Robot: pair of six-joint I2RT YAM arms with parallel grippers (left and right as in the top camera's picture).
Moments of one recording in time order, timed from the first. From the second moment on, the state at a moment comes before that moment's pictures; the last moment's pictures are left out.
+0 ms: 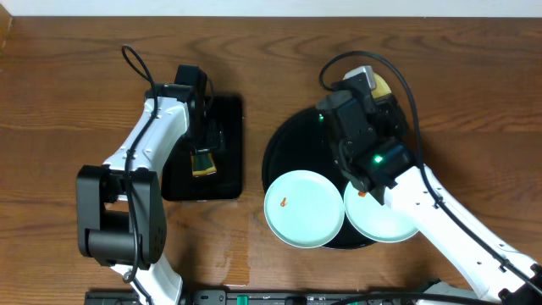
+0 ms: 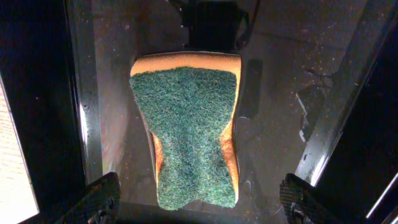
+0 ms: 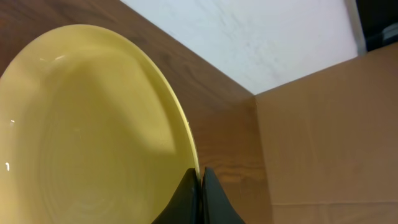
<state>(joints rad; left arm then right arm) -0.11 1.86 1.32 -0.99 -0.01 -0.28 0.62 1.45 1.14 -0.51 1.01 -0.16</state>
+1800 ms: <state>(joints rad) -0.11 1.86 1.32 -0.99 -0.01 -0.28 0.03 1.45 1.14 -0.65 0.22 0.26</state>
